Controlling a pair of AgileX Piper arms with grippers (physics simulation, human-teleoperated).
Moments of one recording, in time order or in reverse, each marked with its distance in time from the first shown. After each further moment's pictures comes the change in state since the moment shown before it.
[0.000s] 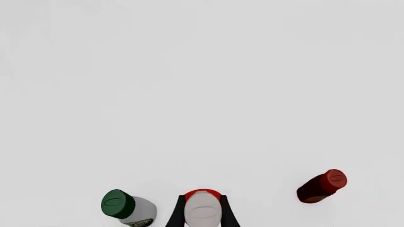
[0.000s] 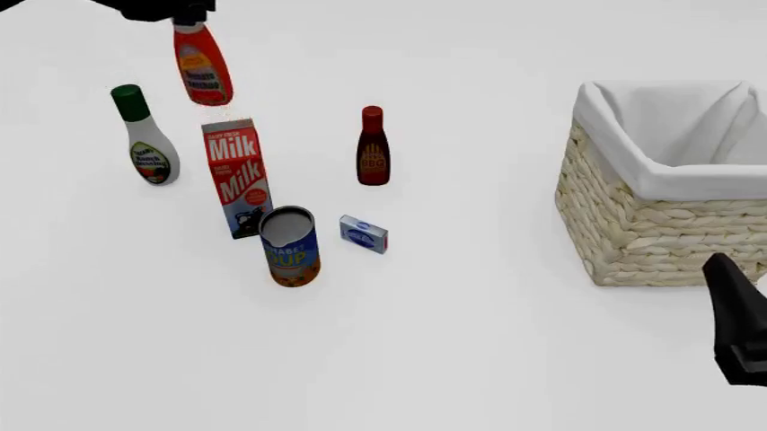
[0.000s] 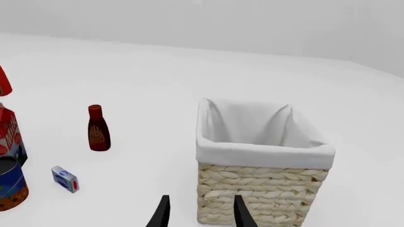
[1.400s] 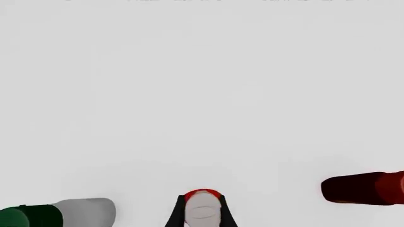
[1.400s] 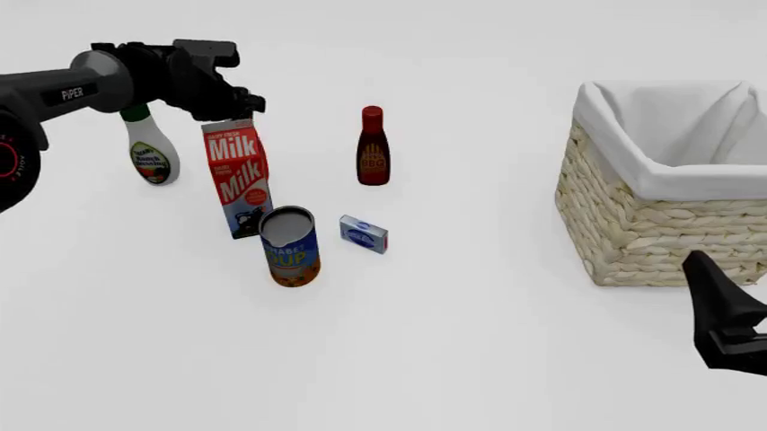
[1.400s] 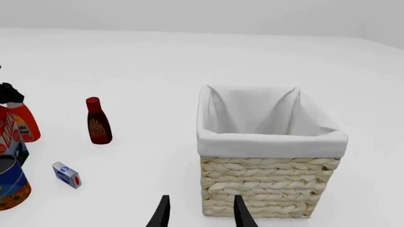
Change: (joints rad) left arm -0.018 0.332 0.002 -0.128 -0.070; right arm -0.003 0.175 0.024 -0.132 0.050
